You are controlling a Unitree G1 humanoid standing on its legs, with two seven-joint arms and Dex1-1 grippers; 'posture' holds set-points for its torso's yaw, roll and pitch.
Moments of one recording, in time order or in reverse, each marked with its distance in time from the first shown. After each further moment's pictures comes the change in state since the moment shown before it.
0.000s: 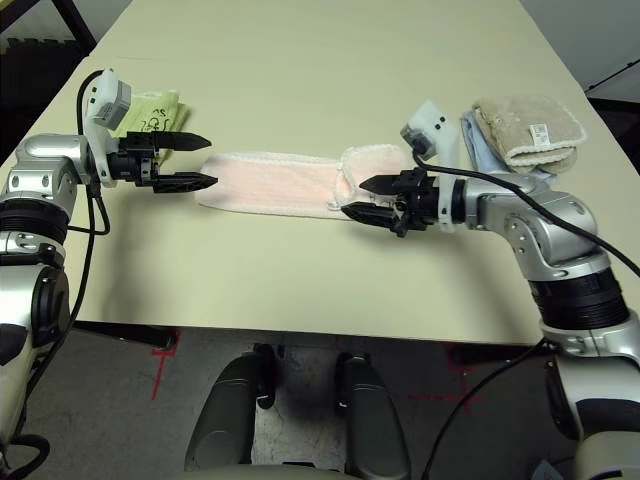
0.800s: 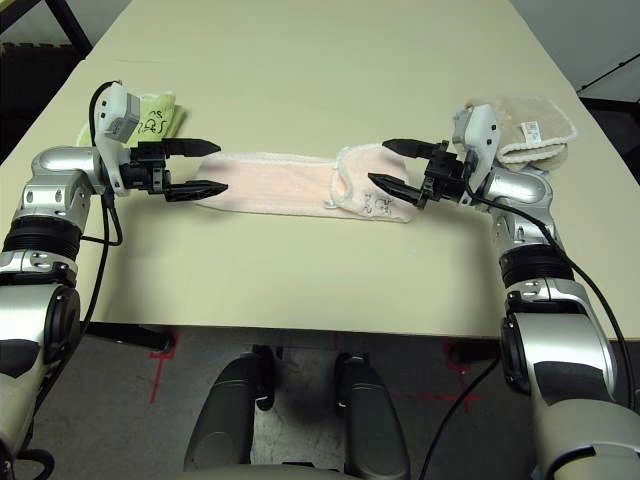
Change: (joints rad) left arm 0.102 -0.040 0.022 -0.153 -0.048 0.020 0.053; right arm -0.194 0.165 -0.128 0.985 -0.237 -1.038 0.246
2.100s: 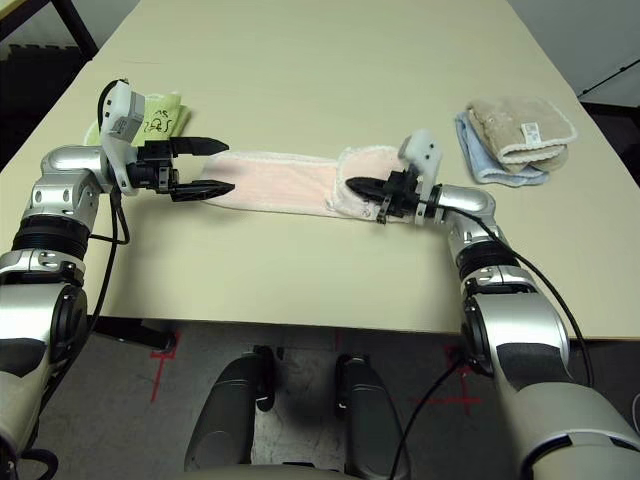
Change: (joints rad) left arm -0.006 -0.028 -0.001 0.000 -0.018 -0.020 -0.025; right arm -0.160 0.160 -0.078 0.219 -0.122 0.055 -0.206
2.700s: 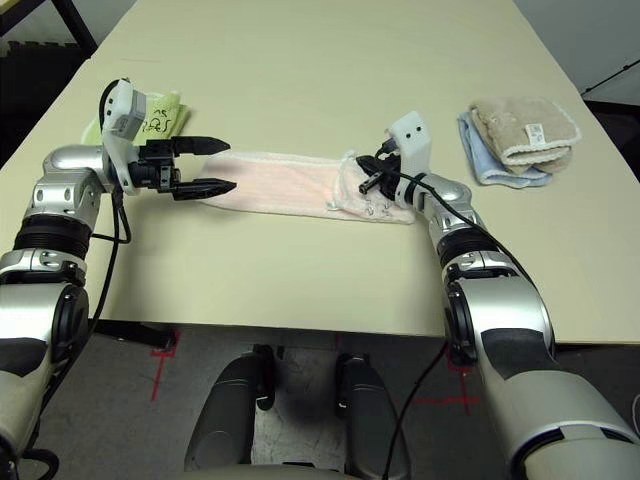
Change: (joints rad) left arm 0.001 0.004 0.001 -0.044 -0.009 0.039 0.011; right arm 0.021 0.067 0.030 0.069 -0.131 0.071 -0.408
